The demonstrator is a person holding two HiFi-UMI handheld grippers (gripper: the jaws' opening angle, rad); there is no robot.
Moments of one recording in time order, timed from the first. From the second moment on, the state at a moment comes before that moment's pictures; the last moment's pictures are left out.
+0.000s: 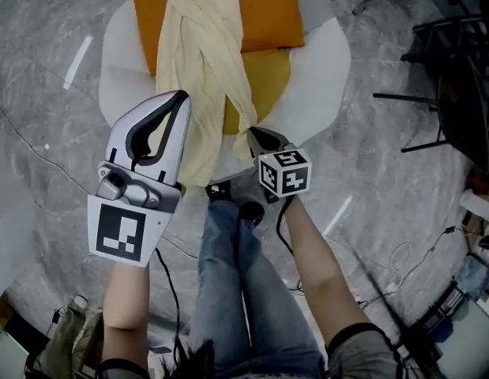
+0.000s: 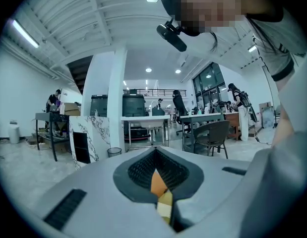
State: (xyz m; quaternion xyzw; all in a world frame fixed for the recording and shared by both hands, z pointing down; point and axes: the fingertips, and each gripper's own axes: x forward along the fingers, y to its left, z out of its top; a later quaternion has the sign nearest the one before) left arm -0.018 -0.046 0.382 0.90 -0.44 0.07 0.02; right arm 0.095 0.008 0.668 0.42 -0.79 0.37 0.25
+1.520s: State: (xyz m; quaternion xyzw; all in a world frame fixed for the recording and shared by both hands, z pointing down) left arm -0.246 -0.051 0.375 0.93 -0.36 0.08 0.03; right arm -0.173 0.009 0.679 0.45 -0.76 0.36 0.30
